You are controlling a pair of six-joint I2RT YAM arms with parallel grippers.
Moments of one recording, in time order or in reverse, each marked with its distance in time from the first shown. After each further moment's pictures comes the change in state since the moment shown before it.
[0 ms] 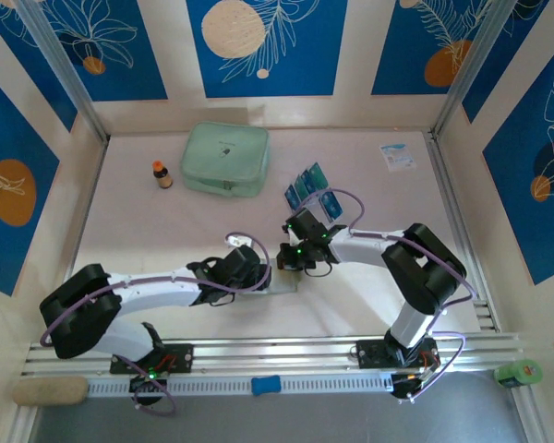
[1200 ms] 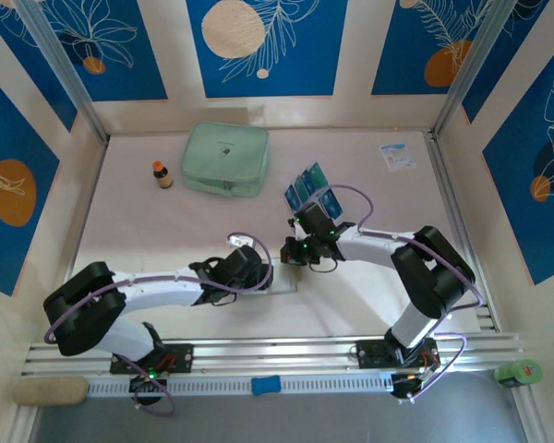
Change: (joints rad) left arm -0.002 0.023 0.000 0.032 0.000 0.000; right arm -0.057 -0.046 -0.015 0.002 -0.031 -0.006
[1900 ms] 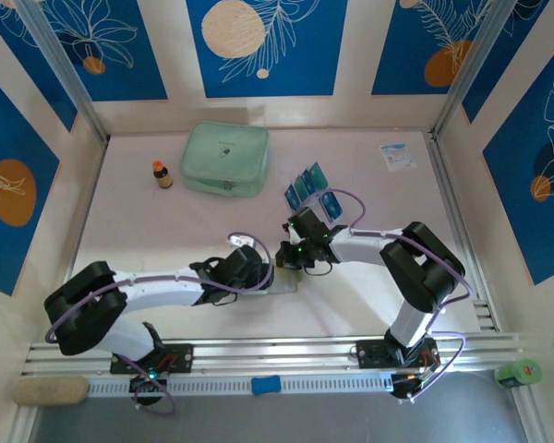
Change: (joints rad) left arm 0.000 0.010 0.000 0.018 0.000 0.000; right arm 0.037 0.058 0.000 0.056 -0.012 0.023
